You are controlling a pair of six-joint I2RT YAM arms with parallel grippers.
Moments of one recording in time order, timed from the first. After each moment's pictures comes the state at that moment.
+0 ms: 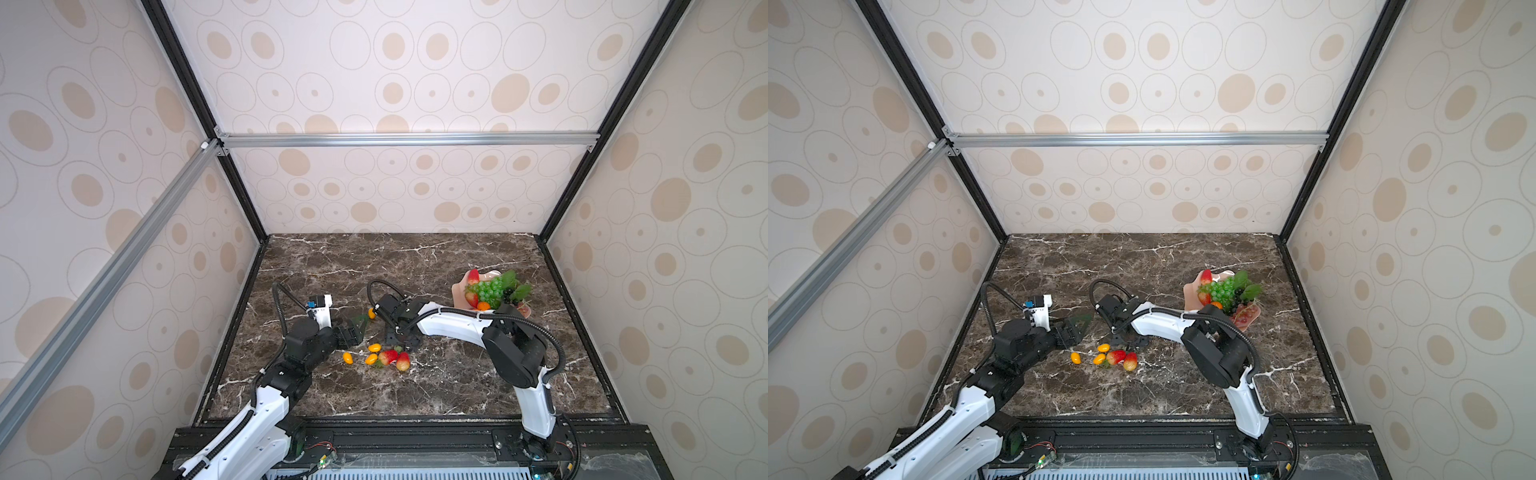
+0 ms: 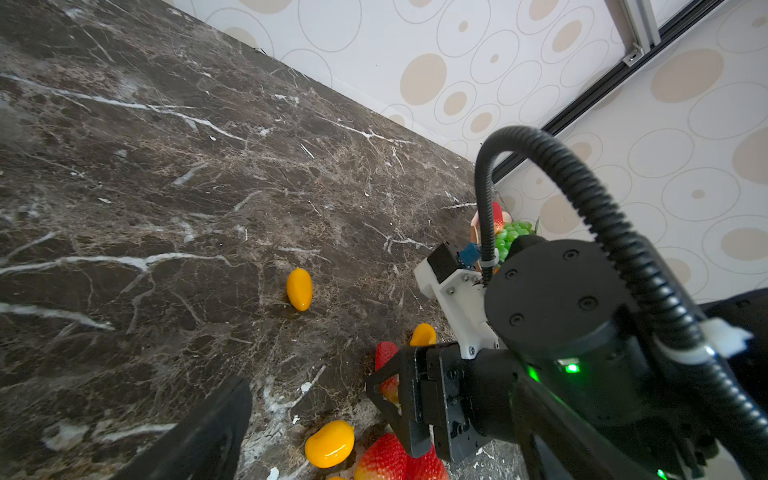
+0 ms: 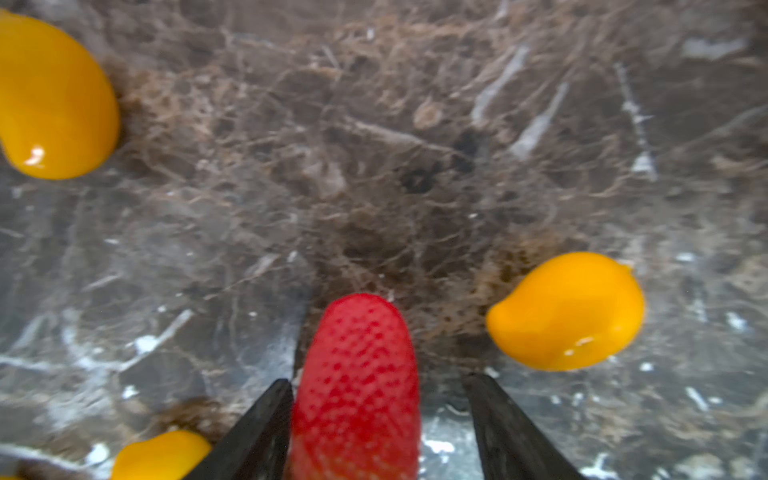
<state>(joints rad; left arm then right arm) -0.37 0.79 0.34 0.11 0.19 -0.61 0.92 2.06 1.46 -0.73 0.19 0.92</state>
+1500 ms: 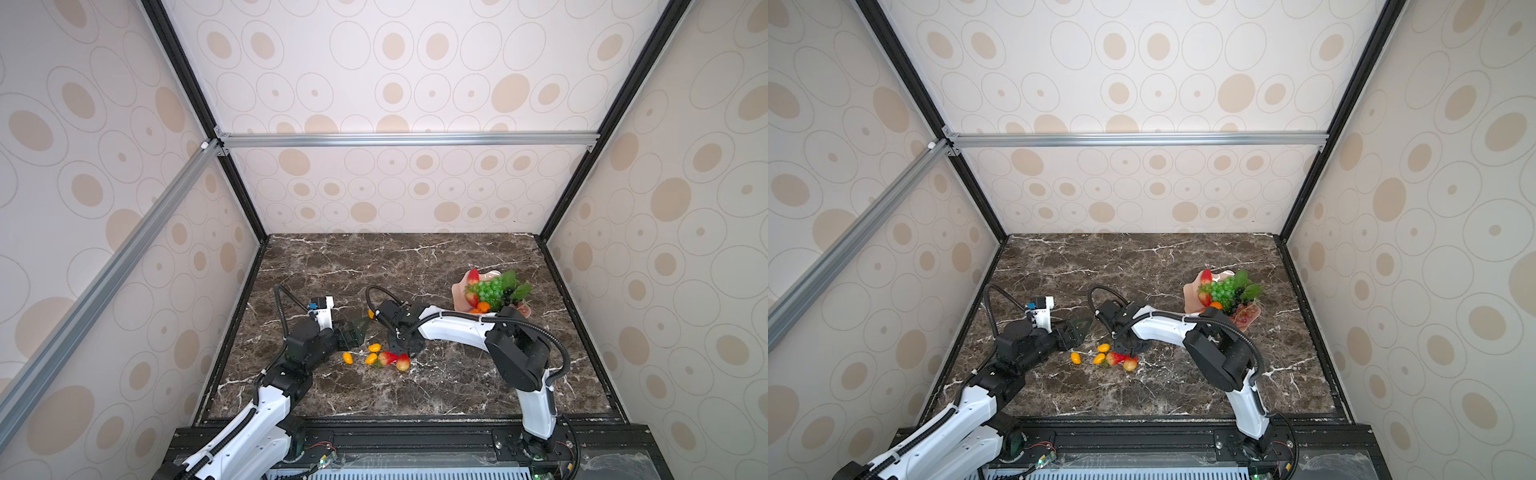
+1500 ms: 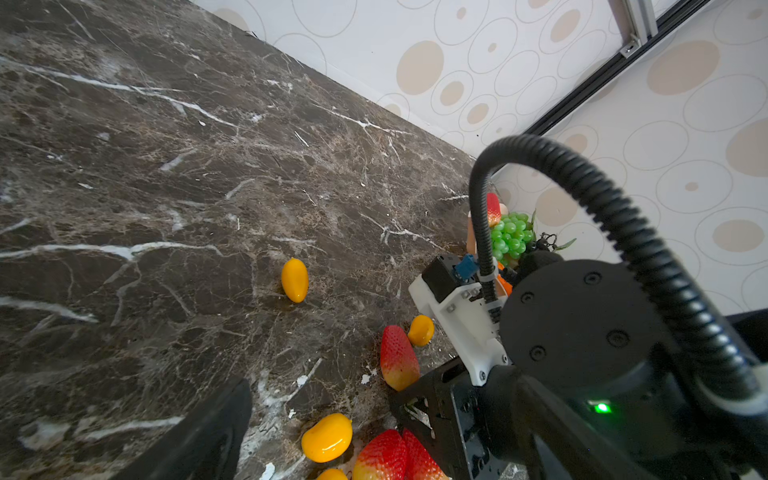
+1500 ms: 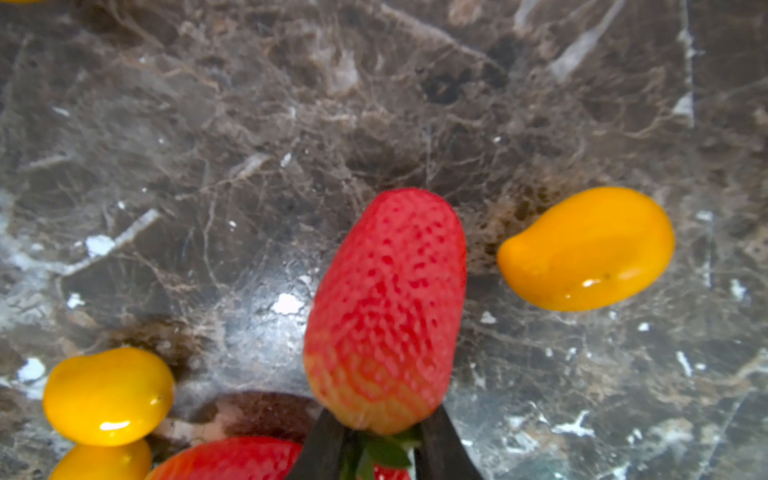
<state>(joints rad) -0.37 0.81 0.32 0.14 0.21 -0.61 0.95 2.03 1.42 -0.76 0.13 0.82</state>
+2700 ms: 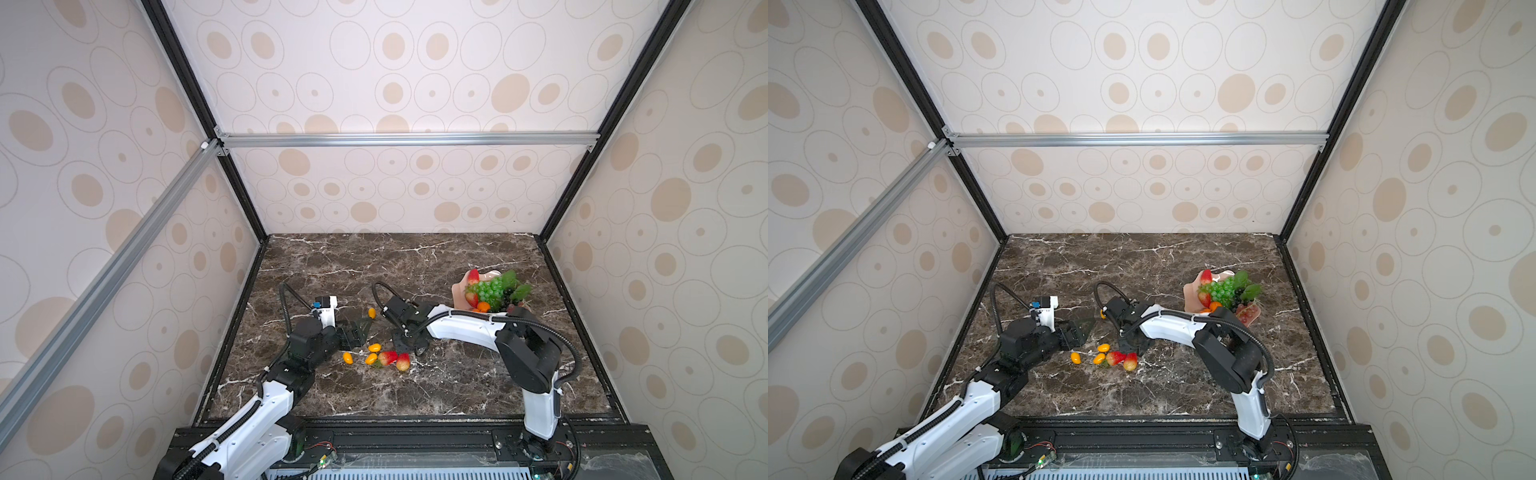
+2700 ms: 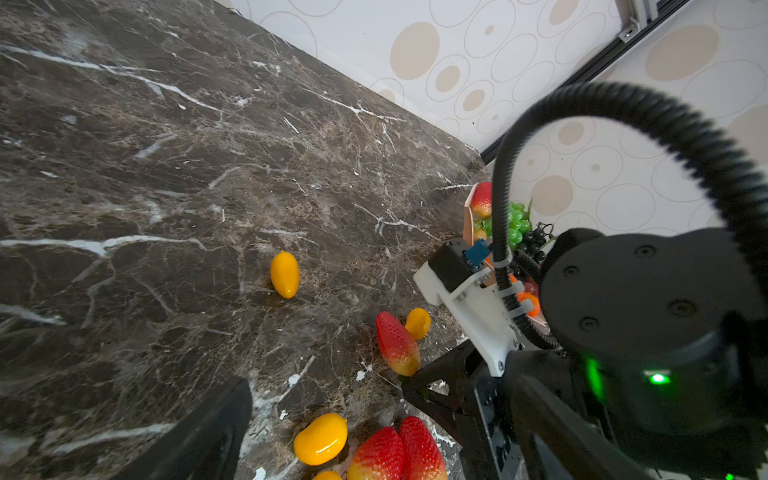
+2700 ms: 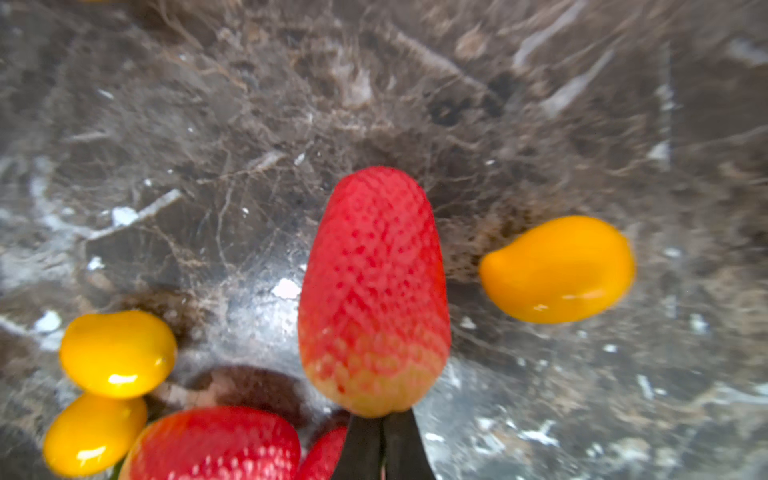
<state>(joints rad) -0.37 0.88 0.32 0.21 0.27 -0.61 0.90 1.93 1.33 -0.69 0.10 0.66</state>
